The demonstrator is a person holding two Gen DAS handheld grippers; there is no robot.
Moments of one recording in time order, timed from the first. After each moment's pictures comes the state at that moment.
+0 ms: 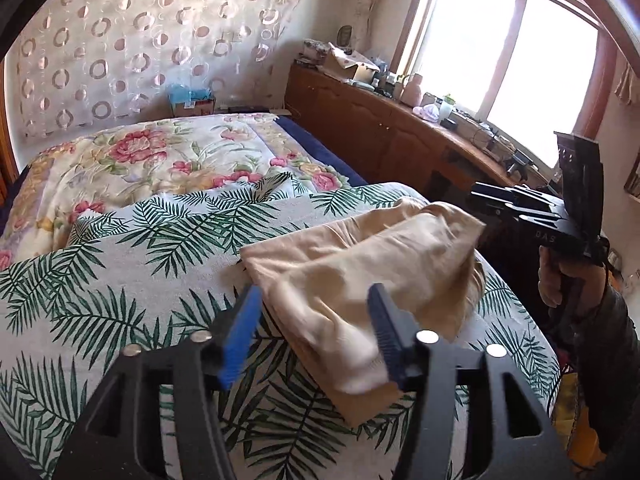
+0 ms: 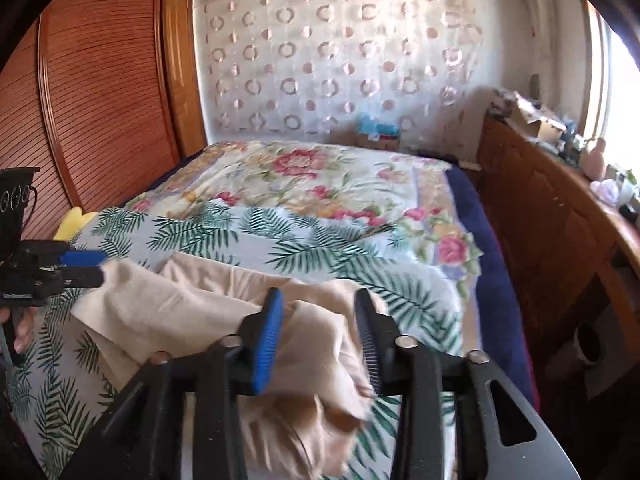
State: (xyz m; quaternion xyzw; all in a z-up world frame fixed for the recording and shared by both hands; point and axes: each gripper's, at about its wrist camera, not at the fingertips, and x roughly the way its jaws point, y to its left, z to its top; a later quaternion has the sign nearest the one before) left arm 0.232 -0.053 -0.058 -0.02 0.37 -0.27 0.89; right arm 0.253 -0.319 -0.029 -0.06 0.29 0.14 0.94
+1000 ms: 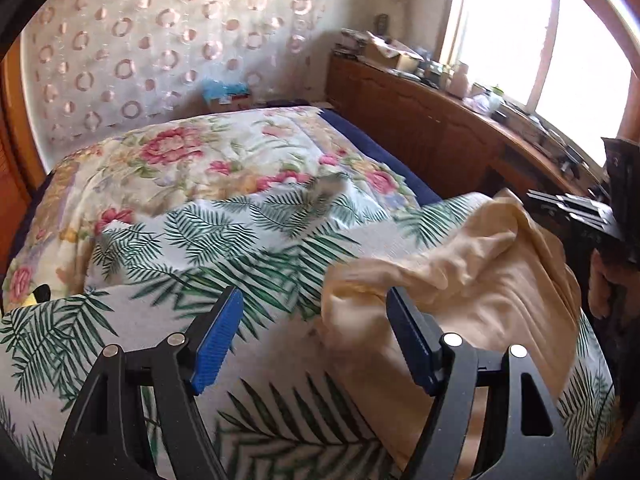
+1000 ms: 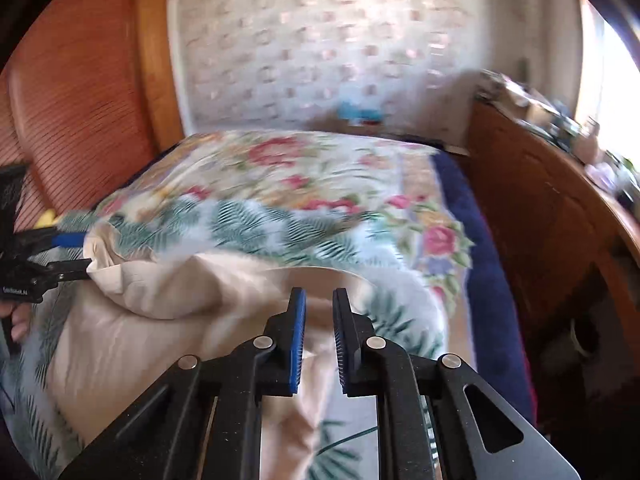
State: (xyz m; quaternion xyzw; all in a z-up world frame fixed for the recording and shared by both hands) left arm 0.325 -0.059 -0.089 0.01 0.39 -0.19 0.90; right arm 0.316 -0.320 -0.067 -0.03 0.32 0.11 0.94
